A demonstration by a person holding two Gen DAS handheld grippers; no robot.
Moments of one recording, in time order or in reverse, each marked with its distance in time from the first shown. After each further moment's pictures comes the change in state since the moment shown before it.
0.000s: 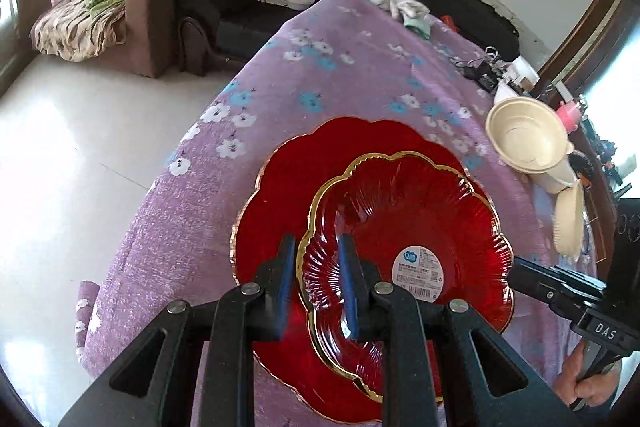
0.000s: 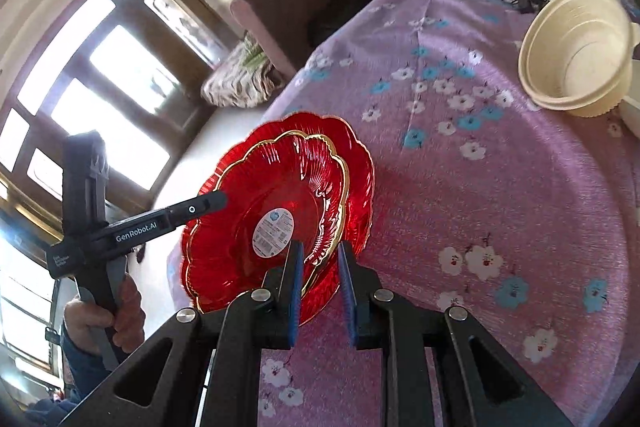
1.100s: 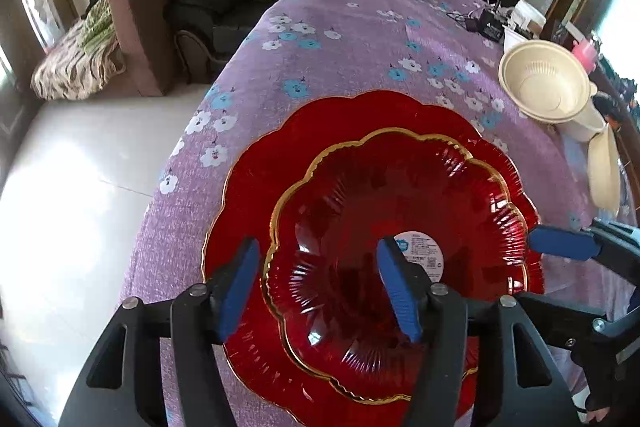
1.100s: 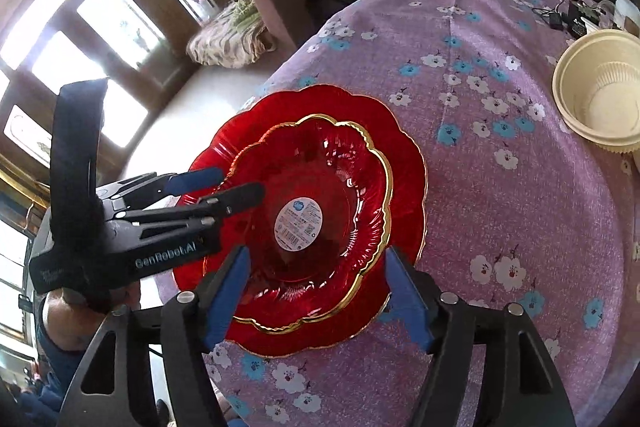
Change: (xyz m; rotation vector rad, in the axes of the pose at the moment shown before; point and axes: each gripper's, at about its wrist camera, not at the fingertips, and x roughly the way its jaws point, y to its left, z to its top) left arm 0.017 -0.031 0.001 0.177 0.061 0.136; right arm 0.032 0.041 0.013 -0.099 0.126 -0.110
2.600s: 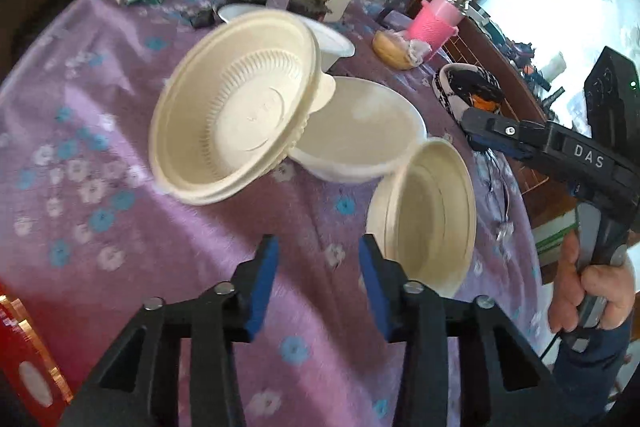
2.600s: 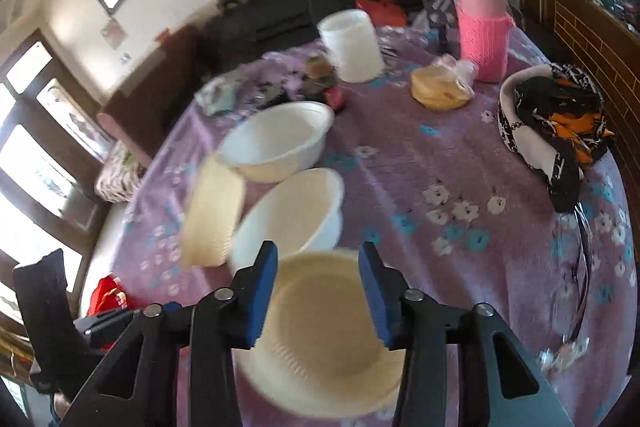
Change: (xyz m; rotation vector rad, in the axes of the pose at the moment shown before) left arm 0.045 -0.296 0.085 0.144 0.073 -0.440; right arm -0.204 -0.311 -0.001 0.394 -0.293 -0.252
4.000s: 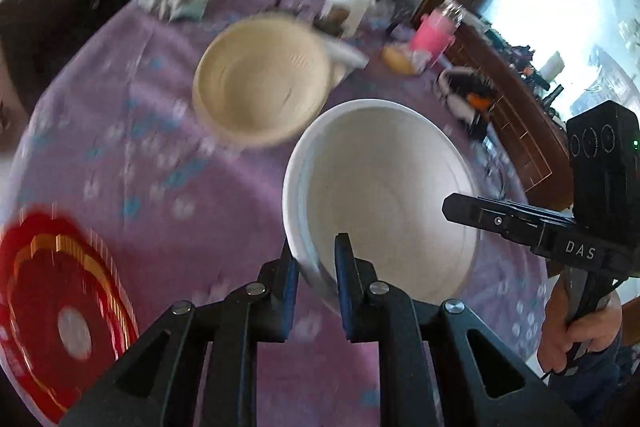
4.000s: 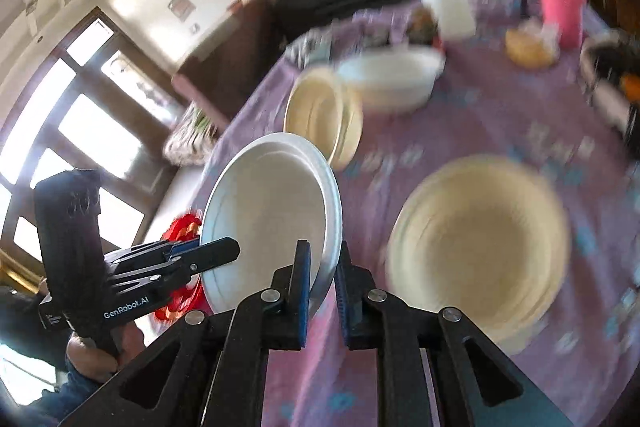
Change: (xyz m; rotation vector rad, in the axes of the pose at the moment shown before) left arm -0.073 0.022 -0.068 0.030 -0.053 0.083; right arm -0.016 0.065 -0.084 -0.070 0.106 0.284
